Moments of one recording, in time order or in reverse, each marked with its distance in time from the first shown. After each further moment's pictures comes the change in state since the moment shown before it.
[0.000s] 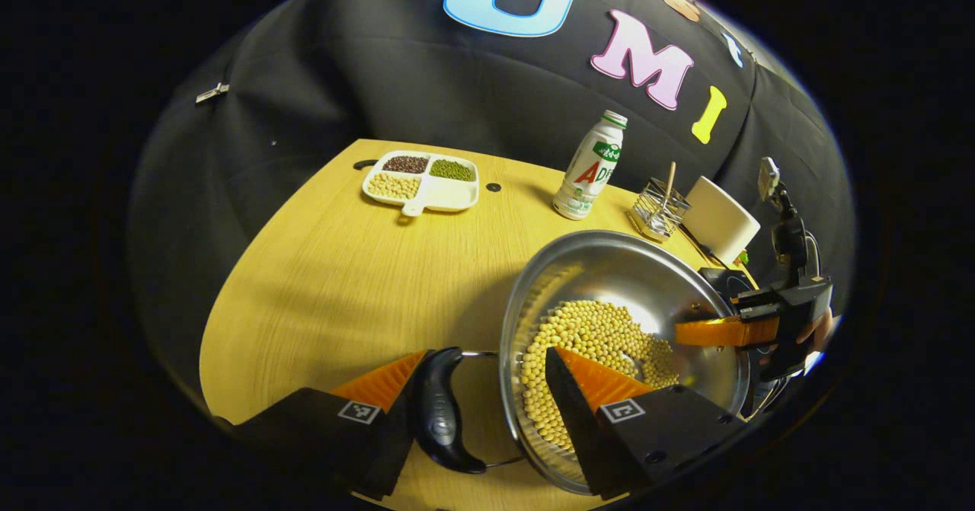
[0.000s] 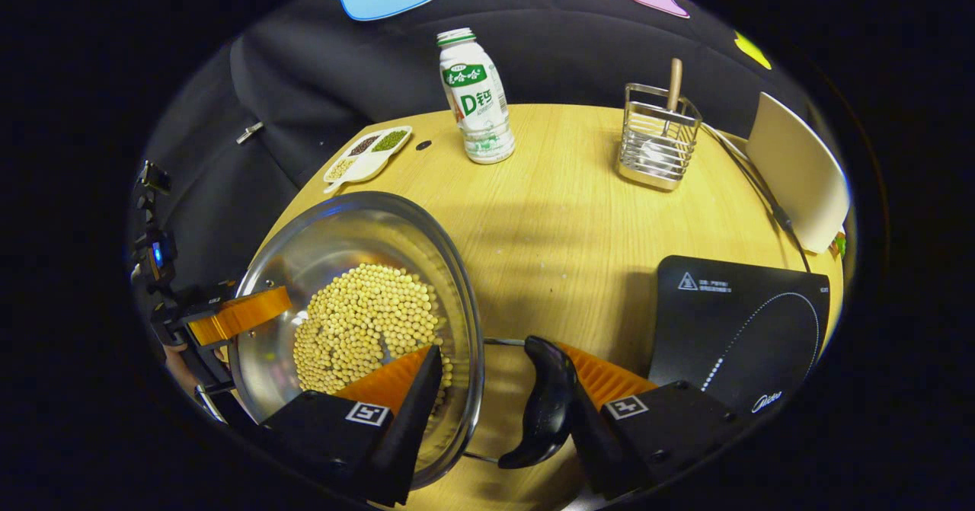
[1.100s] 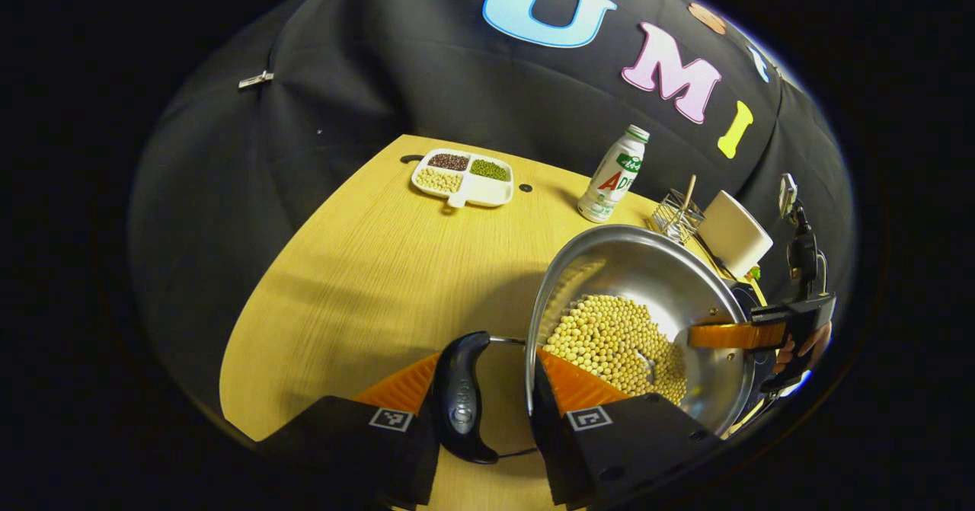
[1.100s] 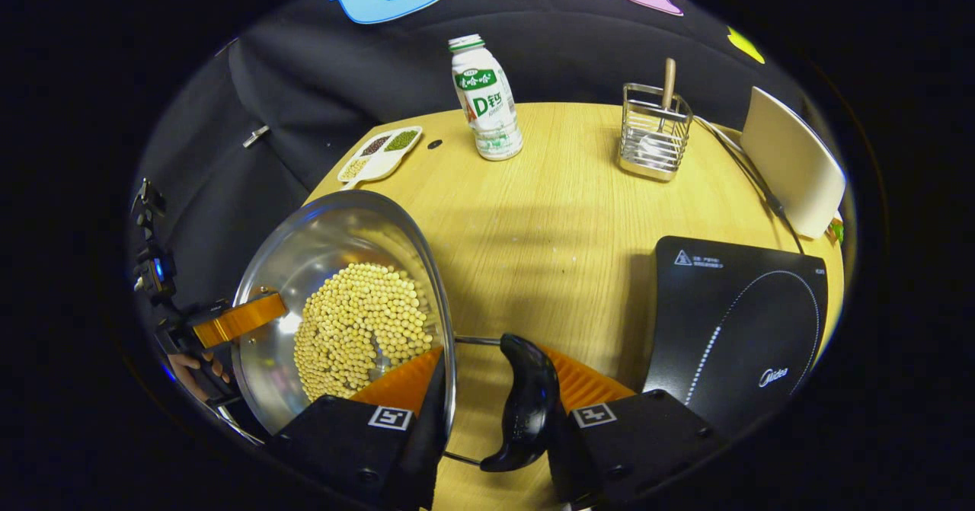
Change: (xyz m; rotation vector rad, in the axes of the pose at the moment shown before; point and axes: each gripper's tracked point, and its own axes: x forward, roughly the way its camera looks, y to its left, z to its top) left arm -0.053 0.003 -0.003 -0.077 -0.013 0.097; right arm -0.039 0.012 -0.001 0.031 -0.034 0.011
